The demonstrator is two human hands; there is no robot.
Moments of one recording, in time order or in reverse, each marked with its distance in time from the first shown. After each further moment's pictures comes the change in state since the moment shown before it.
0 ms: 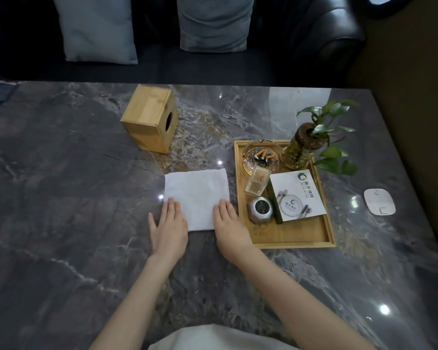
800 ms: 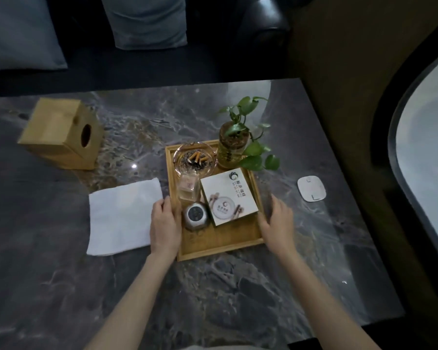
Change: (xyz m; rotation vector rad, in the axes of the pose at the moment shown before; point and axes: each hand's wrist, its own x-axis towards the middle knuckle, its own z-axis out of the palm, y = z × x) left_hand 0.019 0.139 0.002 -0.594 0.186 0.062; right_hand -0.083 0.193 -0.036 0.475 0.468 0.628
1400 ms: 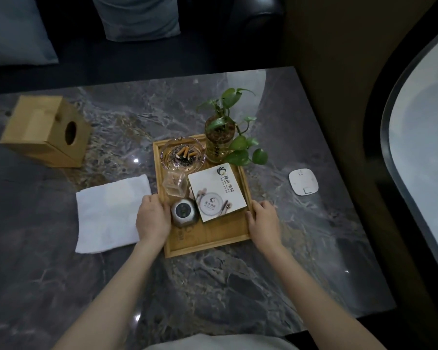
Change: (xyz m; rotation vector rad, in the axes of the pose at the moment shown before) left_hand 0.015 0.008 0.002 0.237 -0.005 -0.037; right_hand 0.001 0.005 0.005 -0.073 -0.095 -0.034
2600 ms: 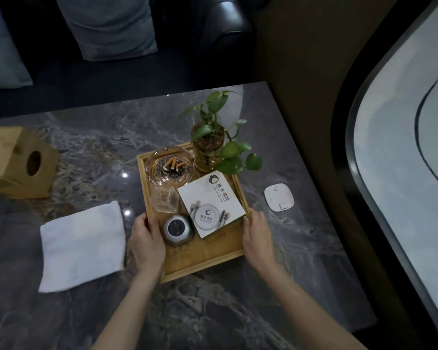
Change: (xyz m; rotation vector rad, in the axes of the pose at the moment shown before) left_hand -0.017 0.052 0.020 -0.470 0.182 -0.119; right_hand 0.014 0.028 -0.025 0.241 0.127 -0.062
